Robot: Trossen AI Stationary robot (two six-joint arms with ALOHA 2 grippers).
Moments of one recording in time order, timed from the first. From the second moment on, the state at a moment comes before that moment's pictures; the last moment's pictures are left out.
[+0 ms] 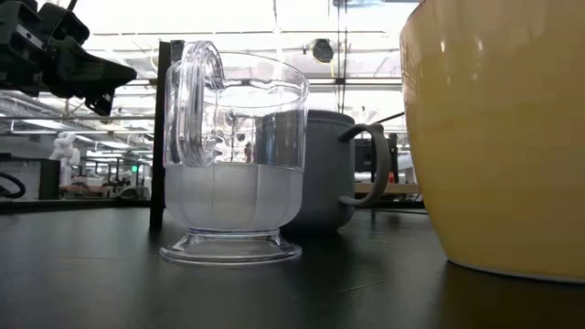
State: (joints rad) left arm 0.00 0.00 0.05 -0.06 0.00 -0.11; right arm 0.44 1.15 0.15 1.06 -0.05 0.04
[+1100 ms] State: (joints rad) left arm 0.00 0.00 0.05 -0.06 0.00 -0.11; right arm 0.55 1.29 0.61 0.57 -0.05 0.03
